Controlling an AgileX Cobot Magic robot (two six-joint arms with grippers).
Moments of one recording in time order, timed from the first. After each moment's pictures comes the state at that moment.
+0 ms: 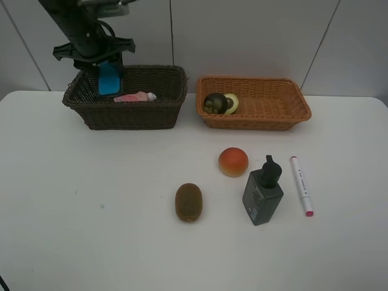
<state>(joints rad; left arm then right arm) -0.22 2.11 -1.76 -0.04 0.80 -0.19 0.11 0.00 -0.52 -0.05 1.06 0.03</state>
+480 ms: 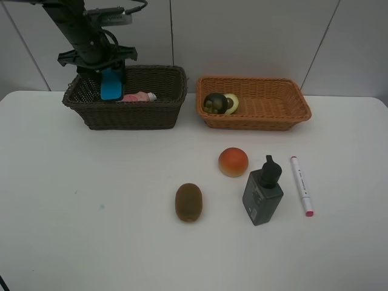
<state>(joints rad) -0.22 2.13 -1.76 -0.04 0.78 -0.18 0.11 0.00 -0.52 -0.05 1.06 0.03</state>
